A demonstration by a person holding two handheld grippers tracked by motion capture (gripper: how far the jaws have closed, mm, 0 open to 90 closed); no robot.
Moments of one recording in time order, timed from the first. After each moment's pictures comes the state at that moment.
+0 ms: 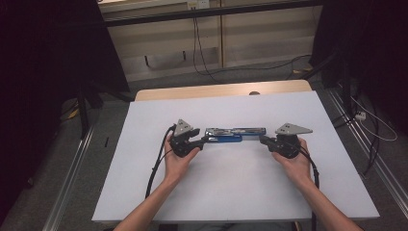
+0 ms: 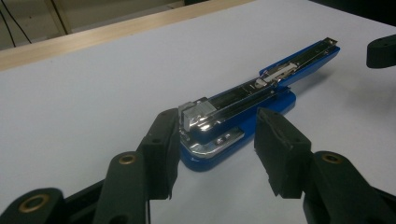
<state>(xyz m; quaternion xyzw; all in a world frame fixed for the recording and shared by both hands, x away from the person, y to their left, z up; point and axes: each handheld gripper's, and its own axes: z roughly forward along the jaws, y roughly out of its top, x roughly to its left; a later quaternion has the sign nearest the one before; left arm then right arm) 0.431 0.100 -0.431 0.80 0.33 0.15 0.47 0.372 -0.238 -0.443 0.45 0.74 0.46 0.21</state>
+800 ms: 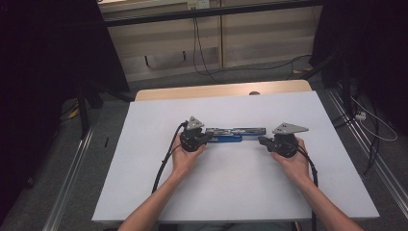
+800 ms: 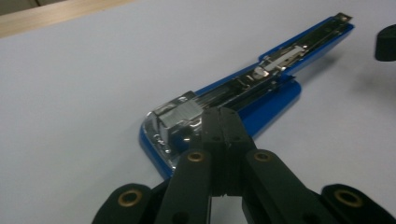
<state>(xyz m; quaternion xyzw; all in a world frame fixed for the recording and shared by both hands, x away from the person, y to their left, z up) 0.451 0.075 -0.443 0.82 0.33 0.13 0.44 0.378 -0.237 -0.448 0.44 0.75 0.44 0.21</state>
